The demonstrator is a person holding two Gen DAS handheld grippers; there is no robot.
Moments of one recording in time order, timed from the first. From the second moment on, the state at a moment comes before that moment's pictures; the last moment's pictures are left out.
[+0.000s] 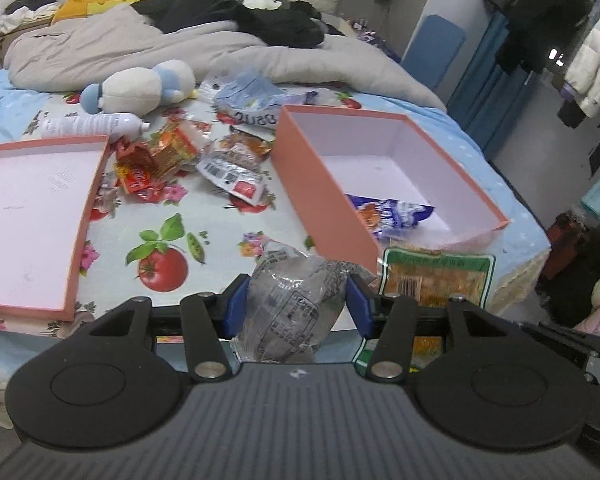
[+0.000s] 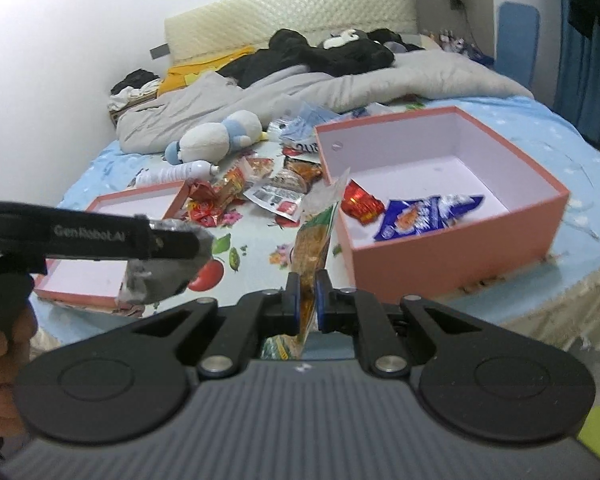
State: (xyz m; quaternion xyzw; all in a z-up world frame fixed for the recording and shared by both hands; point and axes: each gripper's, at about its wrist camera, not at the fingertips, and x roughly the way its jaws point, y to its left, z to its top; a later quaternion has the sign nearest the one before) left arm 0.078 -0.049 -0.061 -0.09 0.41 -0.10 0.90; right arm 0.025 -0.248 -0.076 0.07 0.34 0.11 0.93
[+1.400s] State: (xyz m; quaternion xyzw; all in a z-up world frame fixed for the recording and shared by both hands) left arm 0.363 -0.197 -0.148 -0.05 0.48 -0.19 0.85; right arm 0.265 -0.369 -0.152 0.14 0.39 -0.01 0.91
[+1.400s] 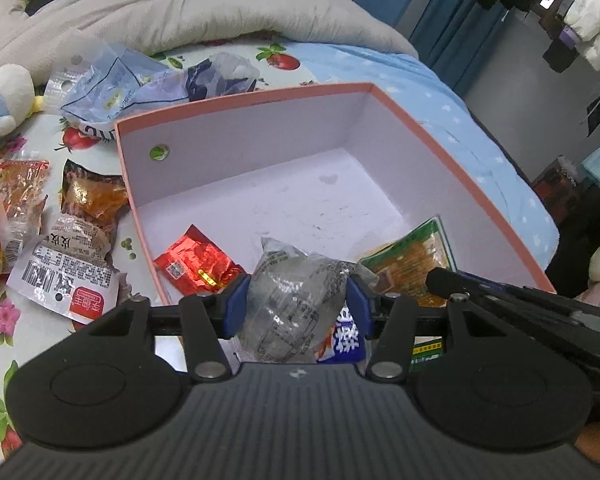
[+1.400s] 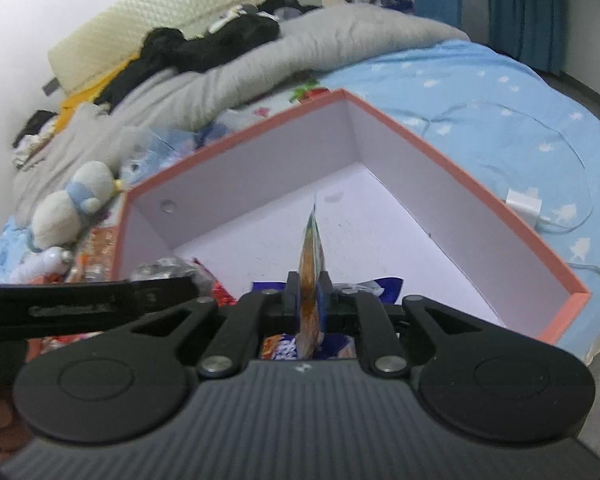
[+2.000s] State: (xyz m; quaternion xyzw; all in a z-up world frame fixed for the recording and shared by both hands) left arm 0.306 -0.169 -0.086 -0.05 0.42 -0.19 0.88; right arm 0.222 -0.357 -0.118 0.15 0.37 0.00 0.92
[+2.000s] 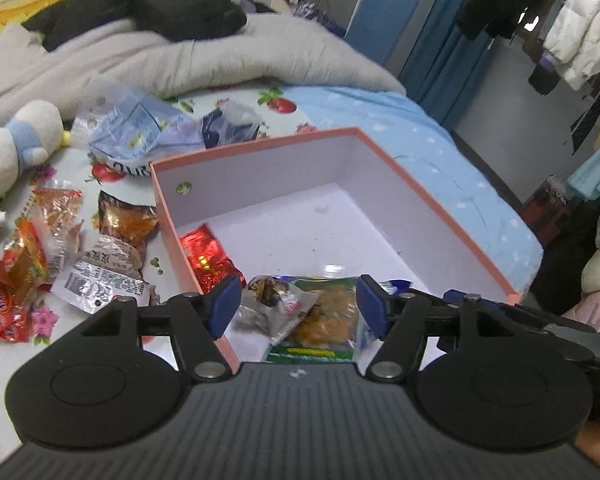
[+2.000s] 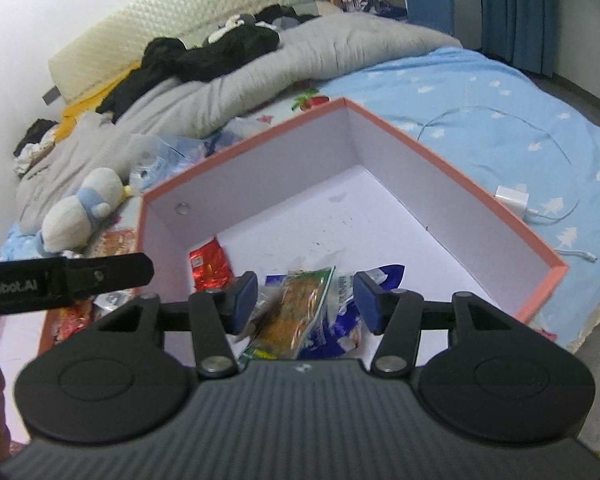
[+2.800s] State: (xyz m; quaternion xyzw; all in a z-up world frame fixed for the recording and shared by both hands) left arm 0.115 -0.088 -0.006 -0.08 0.34 -0.16 0.92; right arm 0.080 -0.284 -0.060 0.13 0.29 0.10 0.94
